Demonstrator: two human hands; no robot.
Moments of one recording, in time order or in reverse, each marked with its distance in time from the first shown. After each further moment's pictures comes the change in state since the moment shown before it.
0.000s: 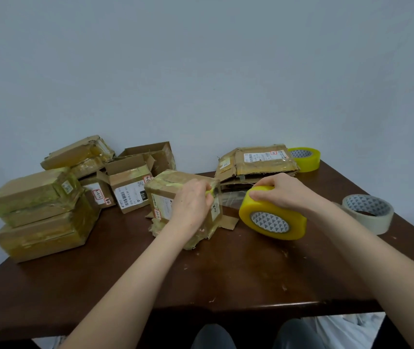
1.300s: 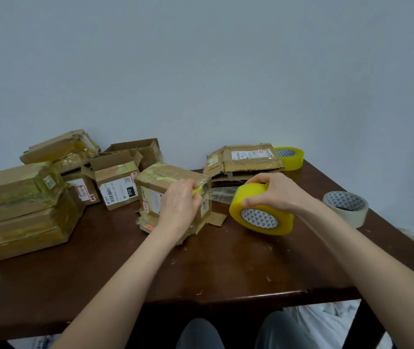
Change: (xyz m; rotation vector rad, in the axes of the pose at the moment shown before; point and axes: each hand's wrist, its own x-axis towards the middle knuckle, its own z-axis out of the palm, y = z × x) left_hand -0.012 -0.008 0.014 -0.104 0.106 0.025; right_hand -0.013 0.012 0.000 0.073 0.037 0.001
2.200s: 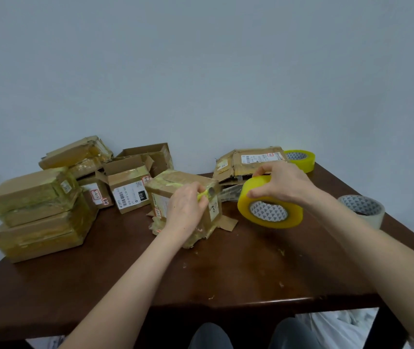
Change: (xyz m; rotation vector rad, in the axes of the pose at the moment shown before) left_hand 0.003 -0.006 -0.009 -0.016 -0.021 -0.035; right_hand 0.013 -0.025 -0.009 -0.227 0.128 -0.053
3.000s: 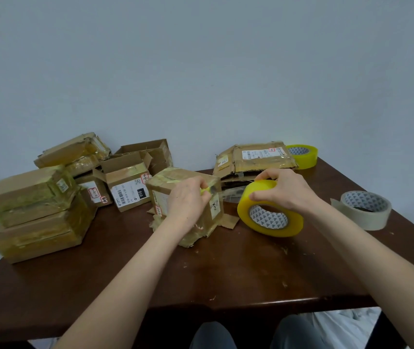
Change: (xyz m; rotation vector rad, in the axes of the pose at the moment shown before) left_hand 0.015 0.007 -0.003 0.092 -0.089 -0.046; right_hand -0.005 0.013 0.021 0.231 -0.015 0.099
